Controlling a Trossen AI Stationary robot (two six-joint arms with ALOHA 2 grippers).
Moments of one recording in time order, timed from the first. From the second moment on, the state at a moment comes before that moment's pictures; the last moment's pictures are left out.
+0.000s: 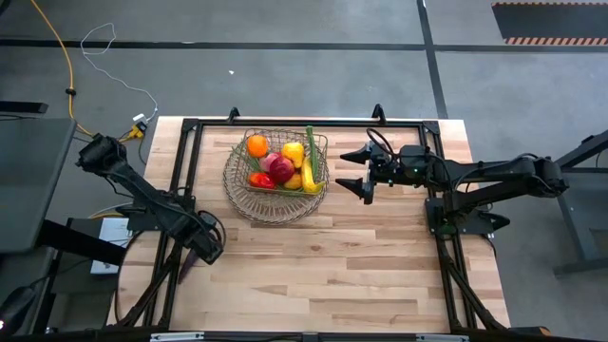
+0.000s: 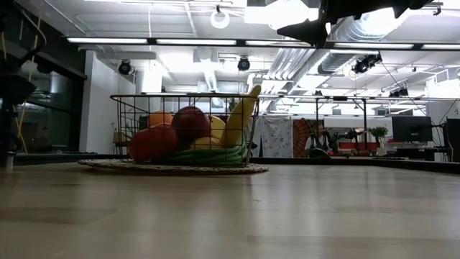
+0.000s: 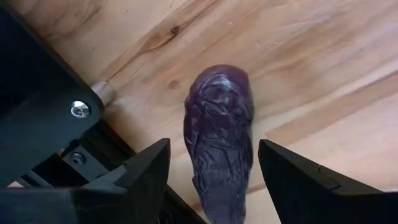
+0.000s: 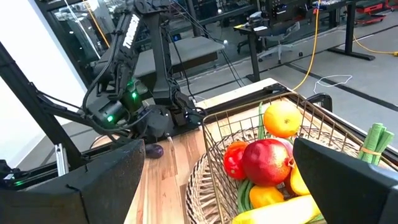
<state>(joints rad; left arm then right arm) -0.54 1.20 0.56 -0.97 0.14 -1.61 -0.08 1.04 0.71 0.24 0.06 0.27</state>
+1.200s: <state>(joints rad) -0.54 1.33 0.53 -0.78 0.14 -1.51 -0.08 1.04 0.70 0.18 0.06 0.27</state>
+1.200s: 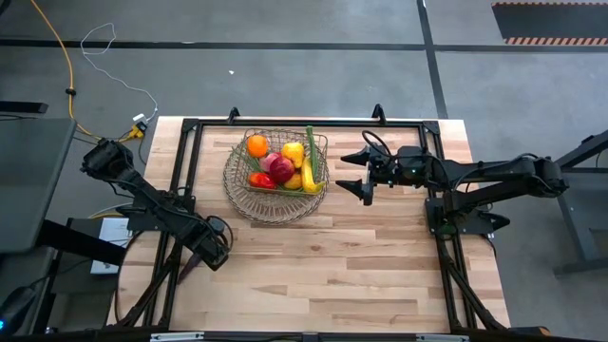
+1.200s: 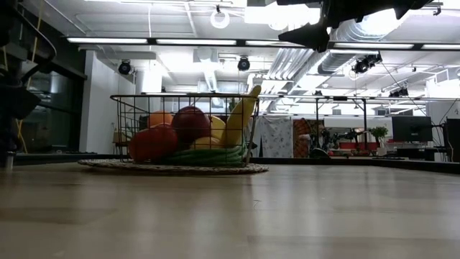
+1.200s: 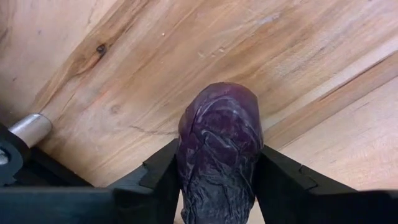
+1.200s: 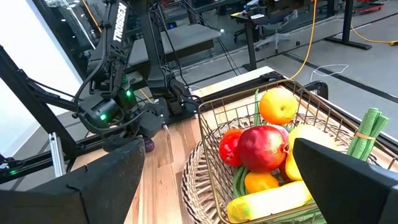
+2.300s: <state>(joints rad) -0.54 1.31 0.53 -0.78 0.13 -1.46 -0.08 1.04 0.70 0.18 0.06 0.27</state>
